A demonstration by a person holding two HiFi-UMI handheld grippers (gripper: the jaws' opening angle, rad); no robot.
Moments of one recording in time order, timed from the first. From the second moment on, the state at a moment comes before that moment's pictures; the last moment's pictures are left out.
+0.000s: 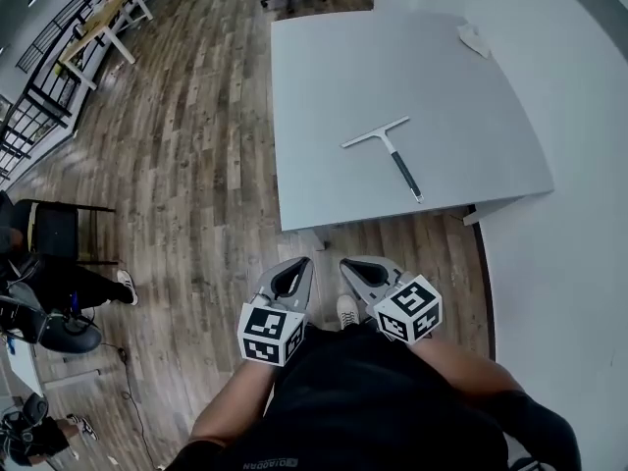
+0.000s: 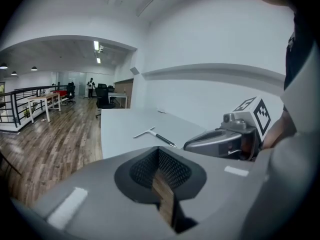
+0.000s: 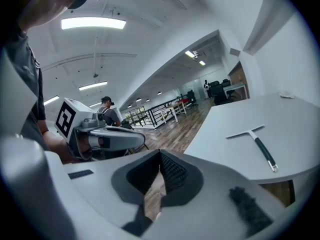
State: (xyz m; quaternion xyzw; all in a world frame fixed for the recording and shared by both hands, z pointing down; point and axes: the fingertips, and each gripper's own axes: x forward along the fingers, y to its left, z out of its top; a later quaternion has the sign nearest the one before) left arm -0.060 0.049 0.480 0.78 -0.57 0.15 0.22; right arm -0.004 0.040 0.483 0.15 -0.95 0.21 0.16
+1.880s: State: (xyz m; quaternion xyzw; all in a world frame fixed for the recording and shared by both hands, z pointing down) left arm -0.049 -0.001 0.477 0.92 -0.30 0.16 0.18; right arm 0.008 0.021 0.469 0.44 -0.86 0.22 0.14
